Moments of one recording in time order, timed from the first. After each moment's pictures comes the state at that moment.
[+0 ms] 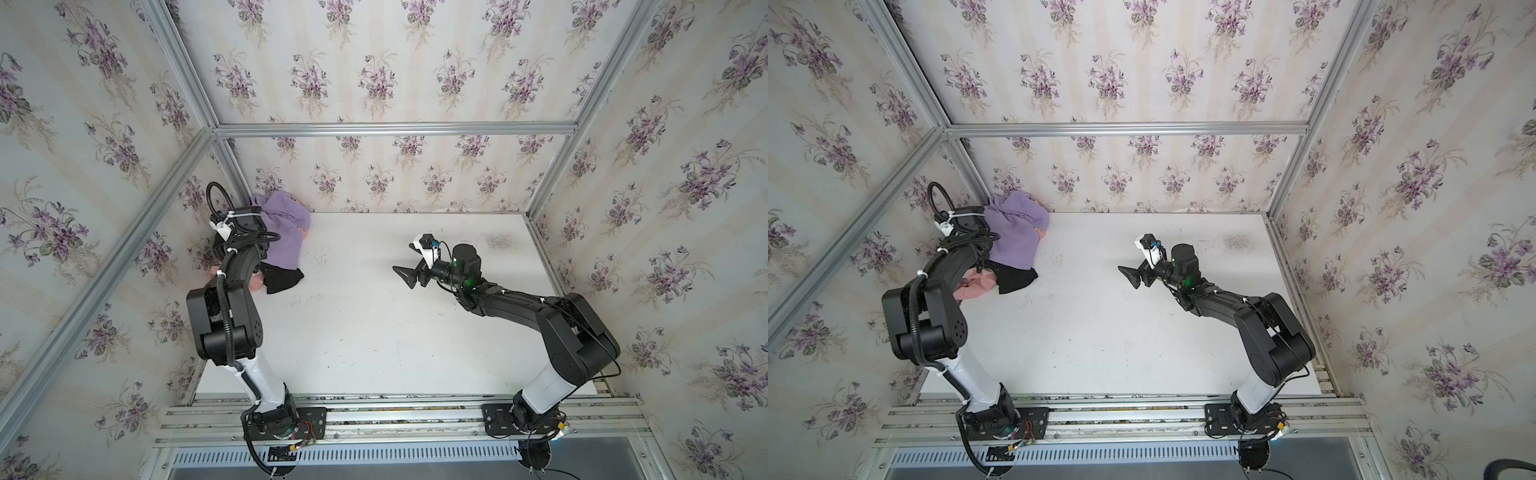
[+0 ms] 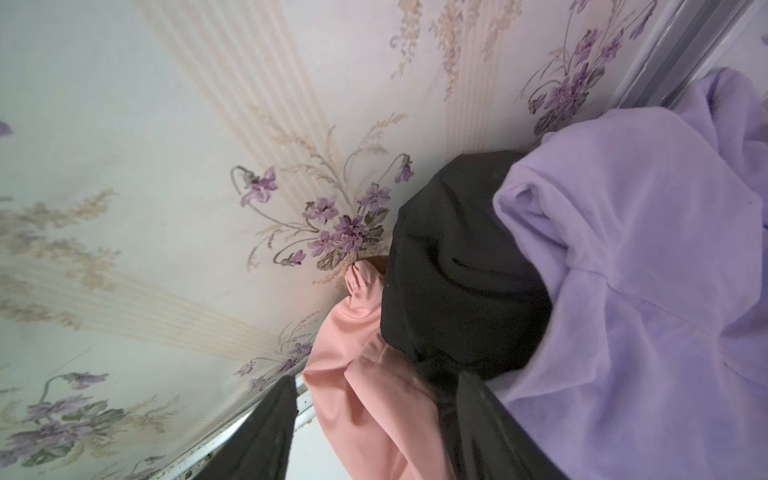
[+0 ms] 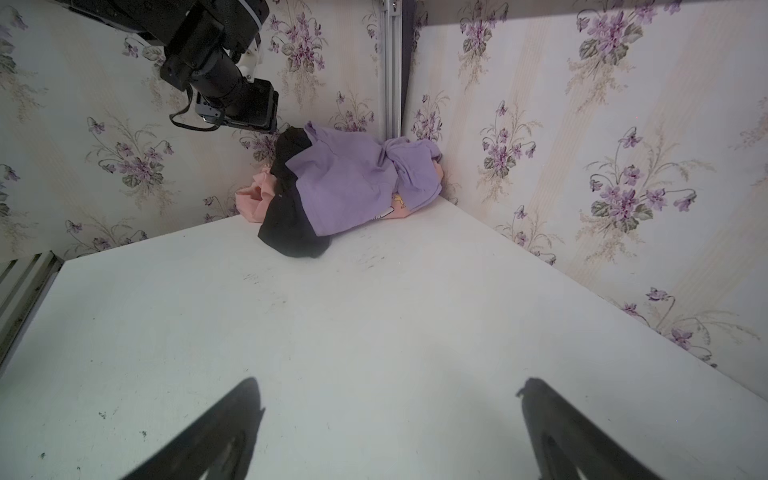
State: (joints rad) left arm 0.26 1.83 1.44 -0.42 -0.72 -0.37; right arm 0.48 1.65 0.86 0.64 -0.52 -0.08
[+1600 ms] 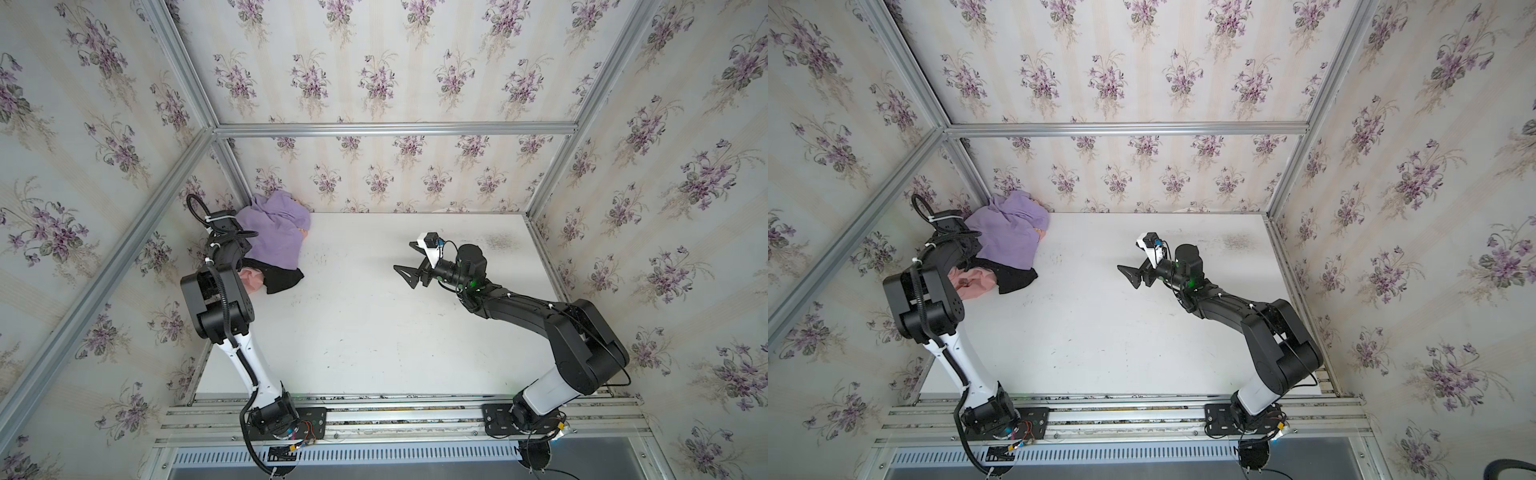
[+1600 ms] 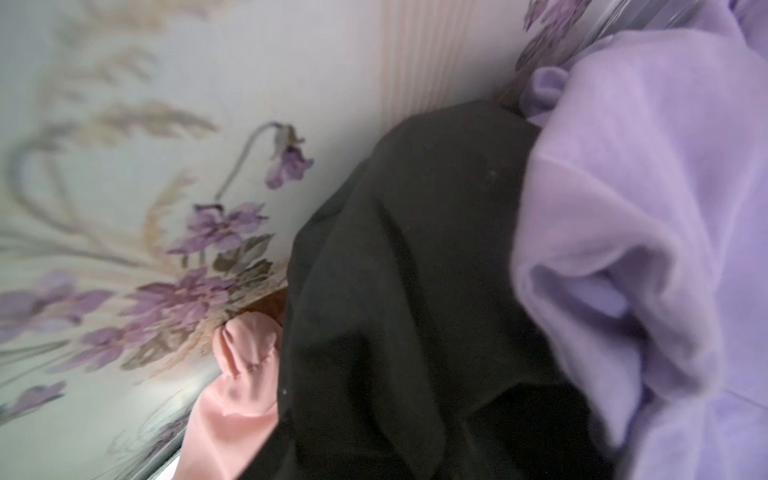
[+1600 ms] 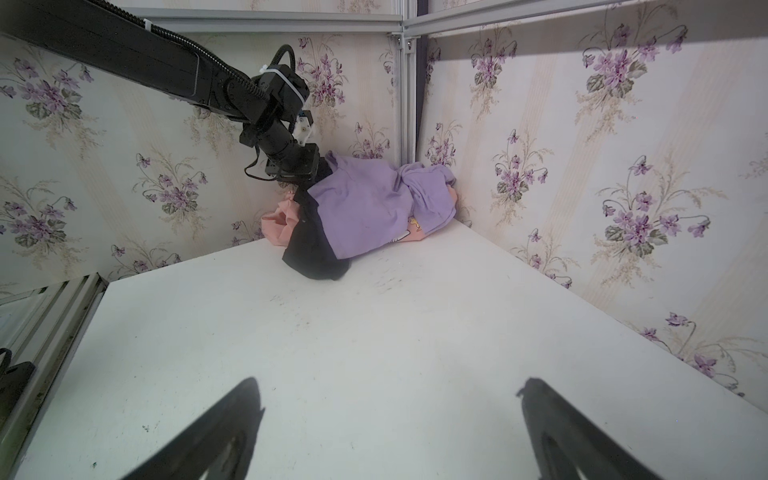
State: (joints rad) left arm 0.42 2.09 1.63 -0.41 -0.31 -0.33; right arm 0.48 1.60 0.84 0.66 -0.56 -0.03
